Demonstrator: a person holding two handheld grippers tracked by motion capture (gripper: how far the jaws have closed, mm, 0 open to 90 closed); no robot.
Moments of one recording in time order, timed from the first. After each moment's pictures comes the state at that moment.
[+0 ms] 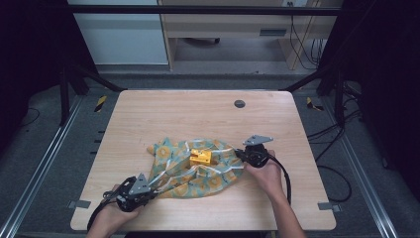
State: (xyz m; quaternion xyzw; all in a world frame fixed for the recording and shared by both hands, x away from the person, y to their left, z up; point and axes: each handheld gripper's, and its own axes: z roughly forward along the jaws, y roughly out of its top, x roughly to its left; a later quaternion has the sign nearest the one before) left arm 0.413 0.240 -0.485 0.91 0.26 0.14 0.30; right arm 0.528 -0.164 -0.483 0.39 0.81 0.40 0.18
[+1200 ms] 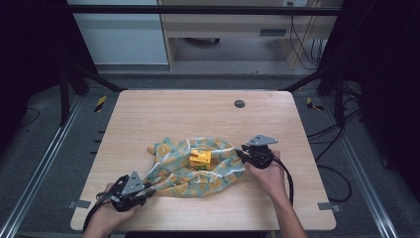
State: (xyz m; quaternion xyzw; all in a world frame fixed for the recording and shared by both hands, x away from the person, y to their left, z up) left arm 0.408 0.250 -0.471 0.88 0.27 0.19 0.34; right arm 0.518 -0.170 -0.472 0.40 0.79 0.41 0.22
